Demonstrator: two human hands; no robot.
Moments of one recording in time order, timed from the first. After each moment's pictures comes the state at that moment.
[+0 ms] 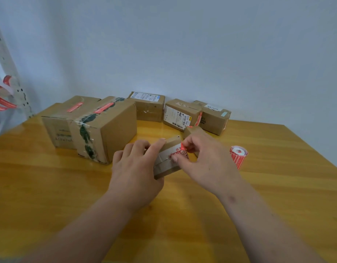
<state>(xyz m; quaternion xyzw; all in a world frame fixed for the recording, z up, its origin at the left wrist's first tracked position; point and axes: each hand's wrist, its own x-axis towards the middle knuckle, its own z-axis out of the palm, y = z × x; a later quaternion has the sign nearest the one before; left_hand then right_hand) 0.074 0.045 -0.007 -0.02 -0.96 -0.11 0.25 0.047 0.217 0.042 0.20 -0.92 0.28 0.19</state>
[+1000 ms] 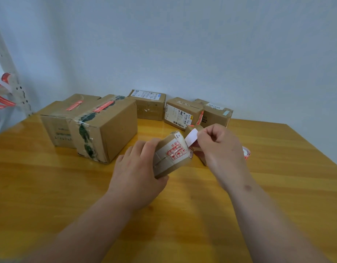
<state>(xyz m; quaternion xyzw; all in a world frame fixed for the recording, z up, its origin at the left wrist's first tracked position) 0.072 0.044 -0.005 -0.05 -0.95 -0.21 0.22 0.036 0.218 0.055 0.04 -0.84 0.53 0.14</state>
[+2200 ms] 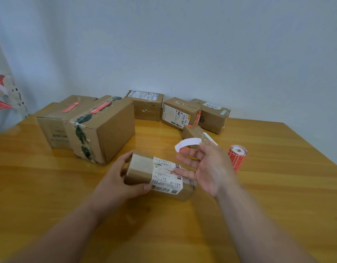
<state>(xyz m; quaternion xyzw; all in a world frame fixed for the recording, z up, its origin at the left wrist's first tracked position) 0.081 0.003 -0.026 0.05 -0.81 -0.59 -0.01 0.025 0.214 0.029 -0.10 -0.55 0.82 -0.13</state>
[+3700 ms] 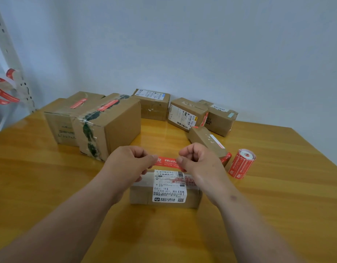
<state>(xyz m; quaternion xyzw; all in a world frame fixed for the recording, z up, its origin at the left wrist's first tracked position) 0.067 0.021 0.022 0.12 -0.81 -0.57 0.03 0.032 0.199 0.022 0.10 -0.86 0.50 0.00</state>
